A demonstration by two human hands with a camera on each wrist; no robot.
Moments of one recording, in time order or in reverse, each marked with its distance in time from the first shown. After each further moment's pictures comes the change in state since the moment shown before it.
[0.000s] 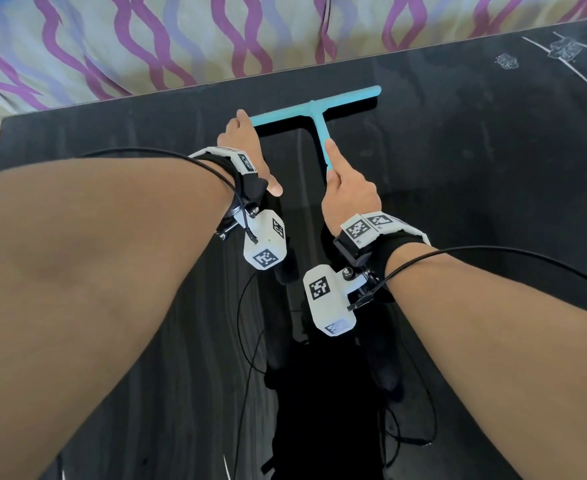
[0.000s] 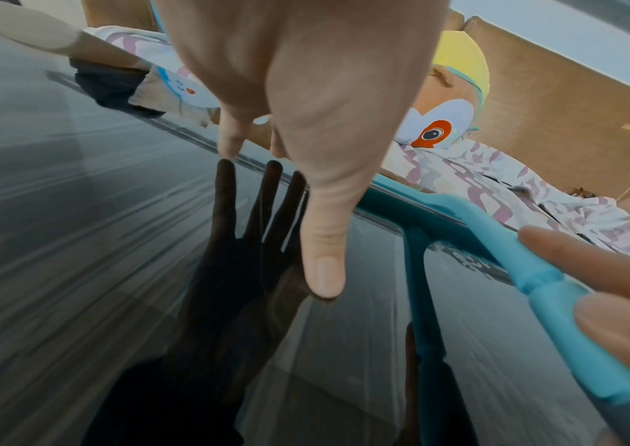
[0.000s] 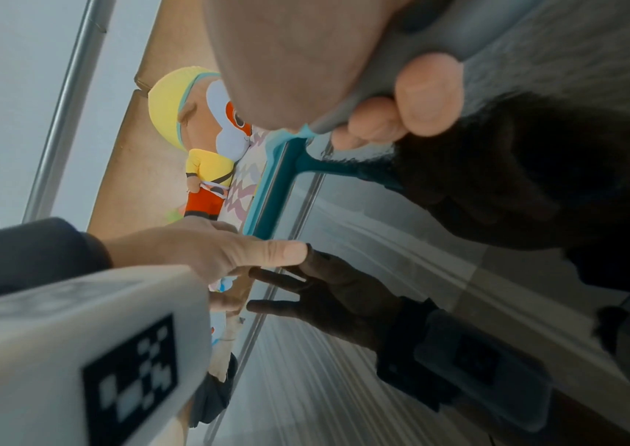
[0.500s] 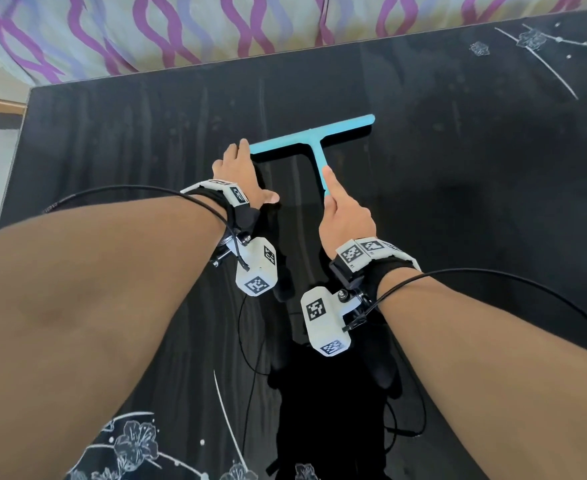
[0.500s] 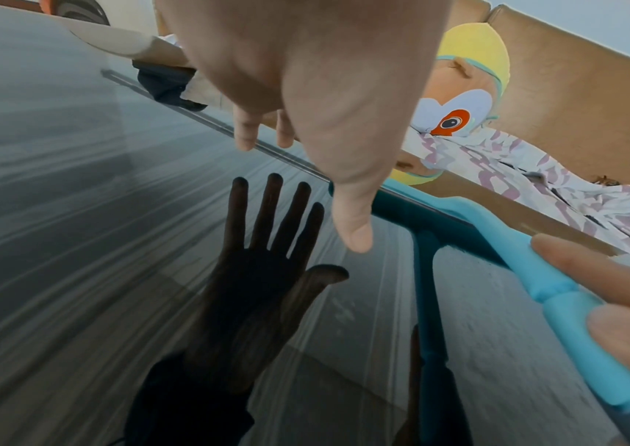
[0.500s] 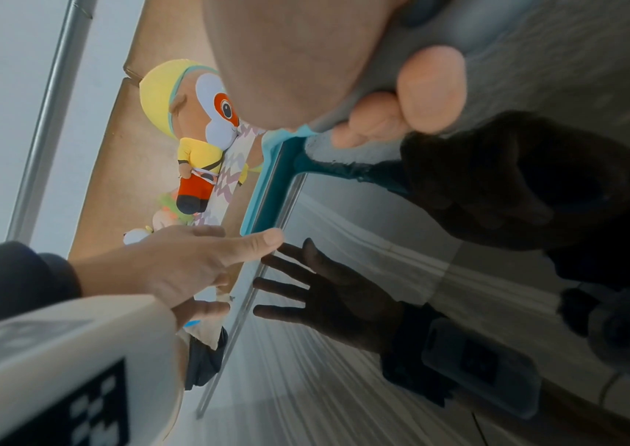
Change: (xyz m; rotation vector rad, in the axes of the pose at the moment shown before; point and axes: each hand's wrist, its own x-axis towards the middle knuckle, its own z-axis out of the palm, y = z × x) left_hand -0.112 -0.014 0.045 -0.041 0.053 -0.015; right_hand -0.104 0.039 -0.020 -0.050 -0.089 0.013
